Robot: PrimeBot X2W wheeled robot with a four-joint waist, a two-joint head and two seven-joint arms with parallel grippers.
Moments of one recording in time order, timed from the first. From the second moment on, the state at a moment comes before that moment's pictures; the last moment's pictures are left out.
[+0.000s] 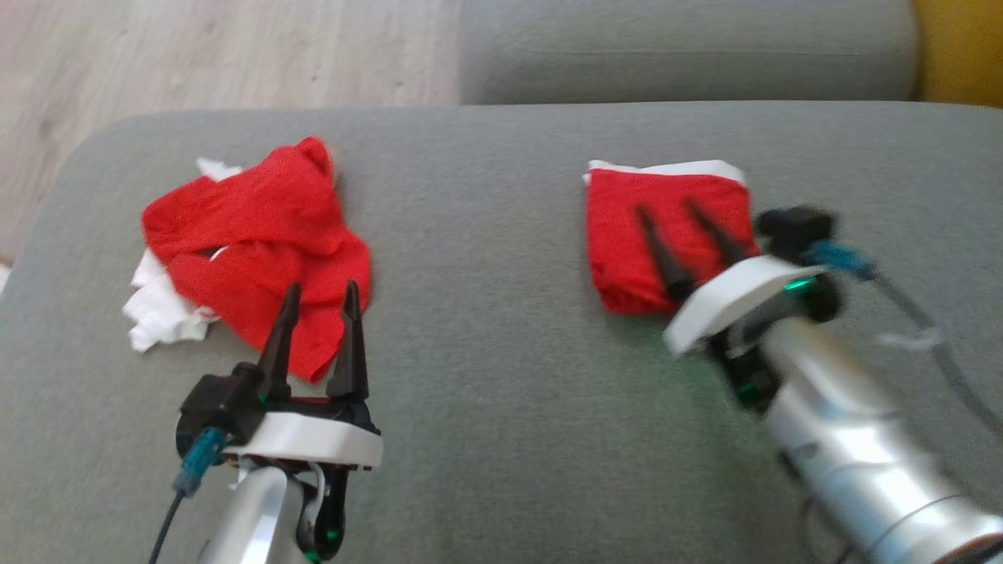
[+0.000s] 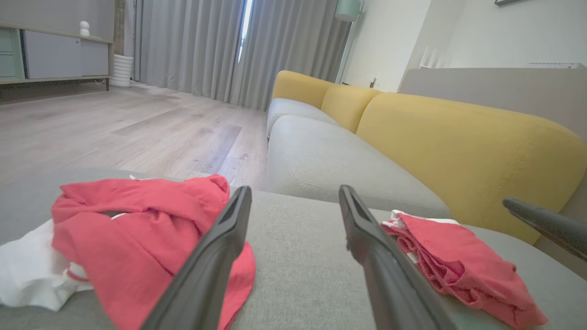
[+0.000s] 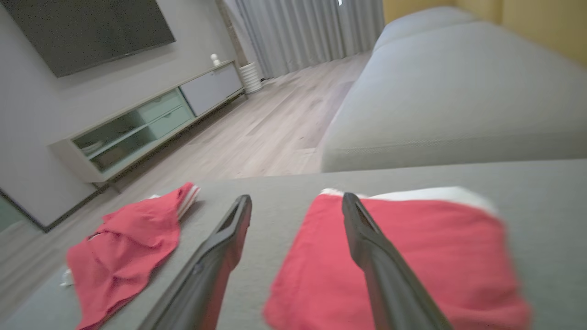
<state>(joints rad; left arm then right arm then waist) -0.22 0.05 -0.23 0.37 -0.37 -0.07 -0.25 -0.66 -0.13 0.64 0.87 0.75 0.13 -0.22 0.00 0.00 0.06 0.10</state>
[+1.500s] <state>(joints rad) -0.14 0.05 -0.19 0.25 -0.32 -0.08 -0.25 -0.26 -0.05 -0.05 0.42 0.15 0.13 -0.25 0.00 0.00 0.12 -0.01</state>
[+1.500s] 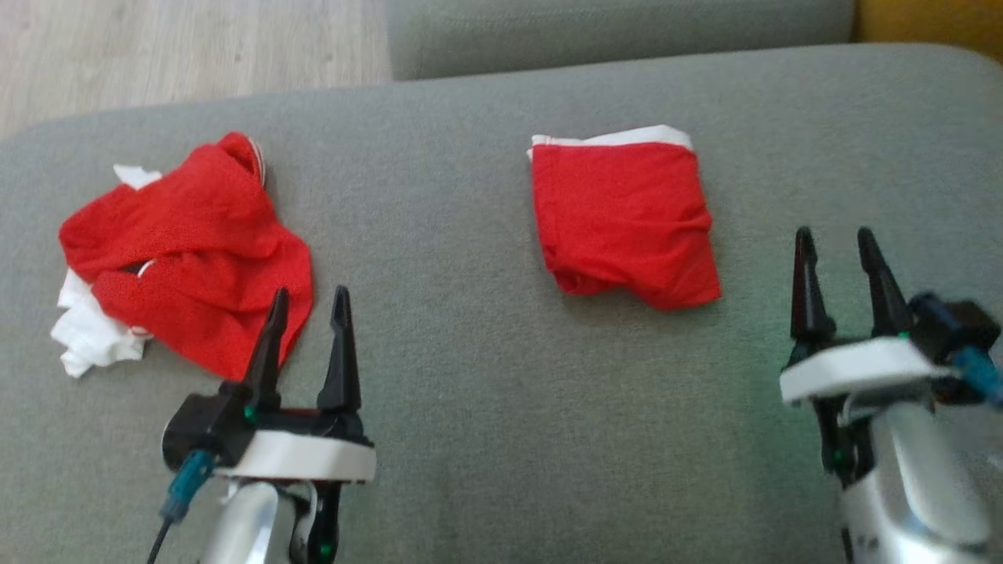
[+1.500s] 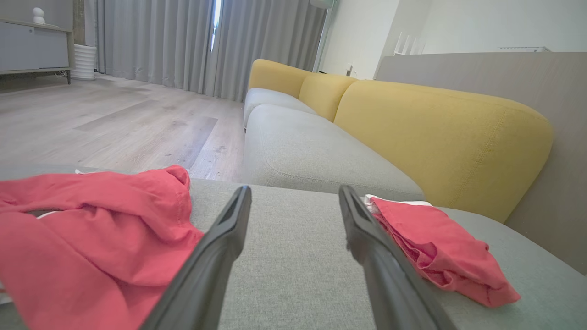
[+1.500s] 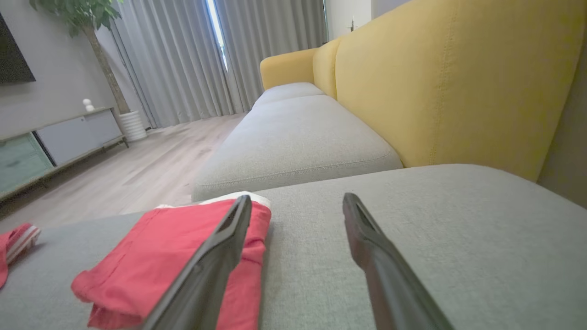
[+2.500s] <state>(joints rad) -0.27 0.04 -0.29 0.26 -0.37 -0.06 -0.25 -0.76 -0.07 -0.04 1.09 0.22 0.13 -0.14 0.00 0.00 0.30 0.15</state>
